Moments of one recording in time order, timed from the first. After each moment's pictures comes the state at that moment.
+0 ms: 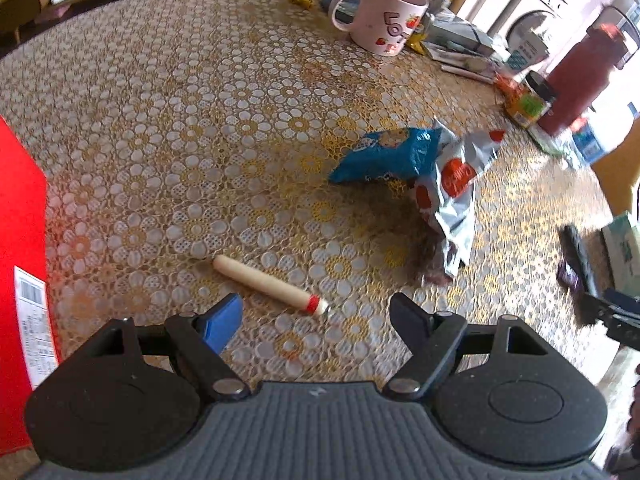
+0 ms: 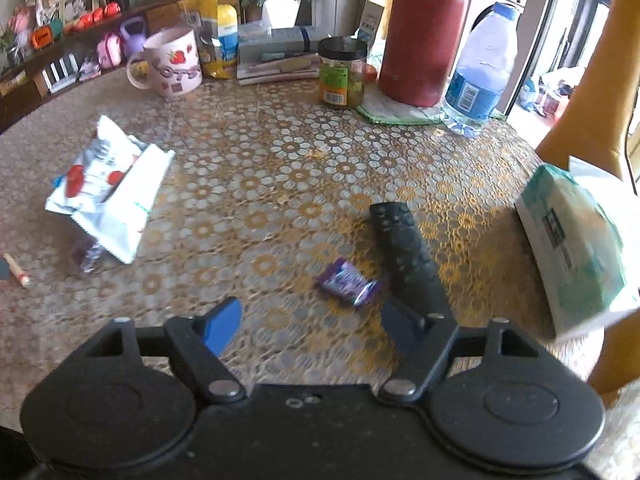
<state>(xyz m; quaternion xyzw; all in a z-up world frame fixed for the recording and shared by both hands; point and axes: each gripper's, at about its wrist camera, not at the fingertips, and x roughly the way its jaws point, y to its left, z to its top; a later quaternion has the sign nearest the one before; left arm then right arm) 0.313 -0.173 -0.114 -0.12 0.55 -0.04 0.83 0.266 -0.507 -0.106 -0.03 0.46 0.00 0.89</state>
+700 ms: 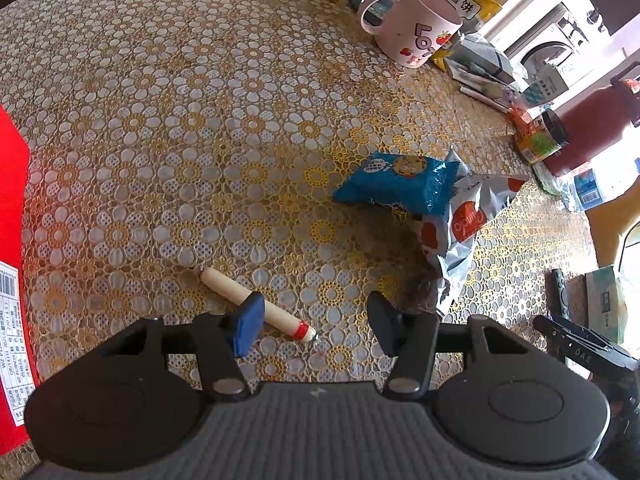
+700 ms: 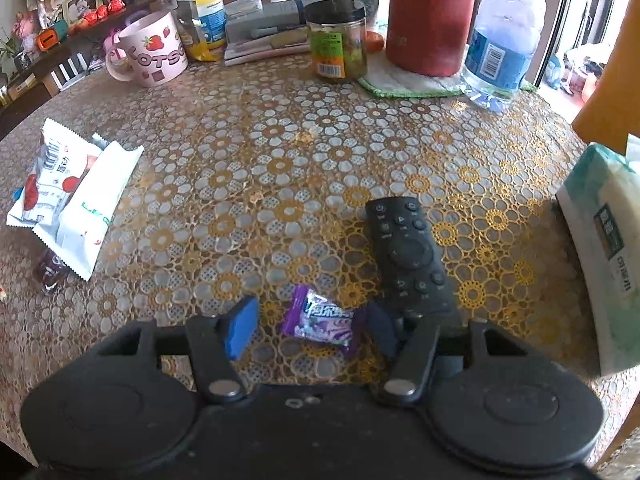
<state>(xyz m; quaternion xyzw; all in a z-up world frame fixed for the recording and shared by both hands) 0.337 -0.158 -0.122 -0.19 0.57 -0.04 0.80 0.307 -0.541 -0.144 0.00 0.49 0.03 0.87</state>
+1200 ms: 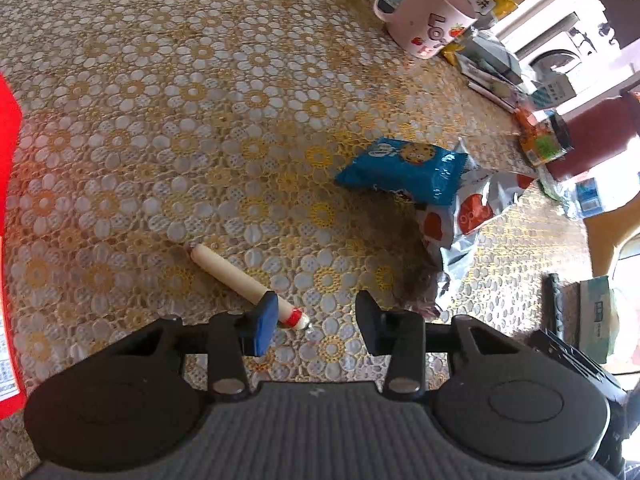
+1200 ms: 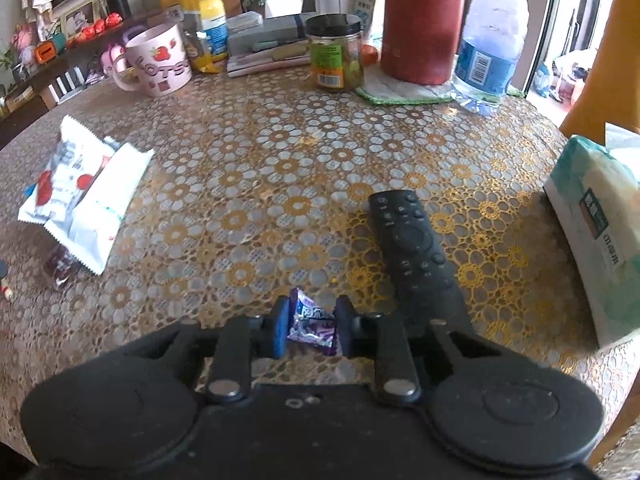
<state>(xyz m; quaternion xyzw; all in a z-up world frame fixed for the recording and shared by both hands) 0.334 -0.158 -0.135 -0.22 0.58 -0.02 0.78 0.282 -0.527 -0.140 0.00 0.46 0.02 0.89</state>
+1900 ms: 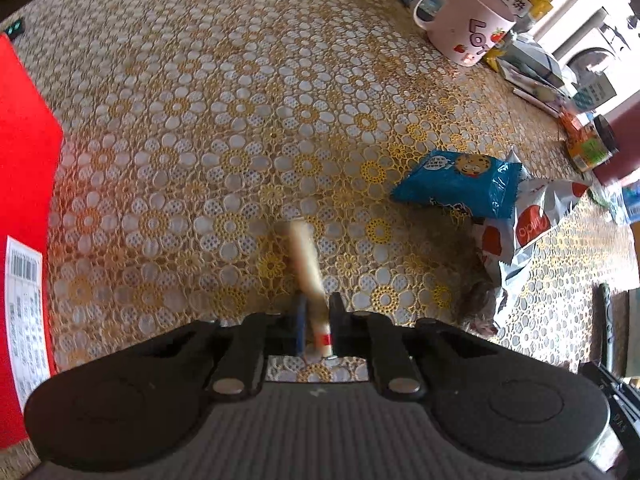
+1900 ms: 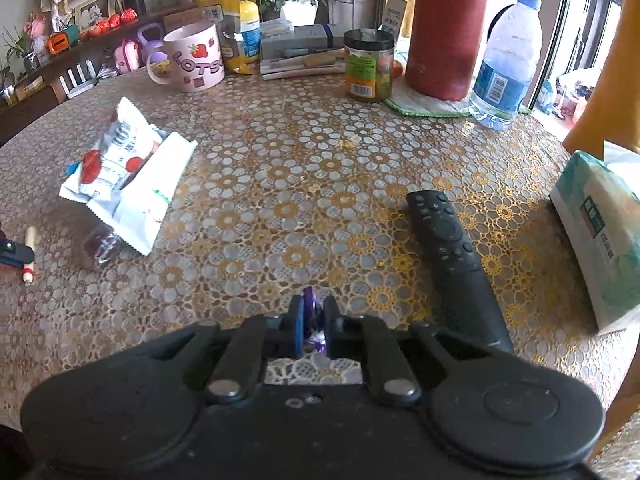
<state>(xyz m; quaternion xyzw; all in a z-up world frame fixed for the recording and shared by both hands) 0.339 -0.154 -0.145 -0.17 0.57 0.03 0.80 0.256 -0.490 -0.126 -0.01 0.45 0.02 0.89</state>
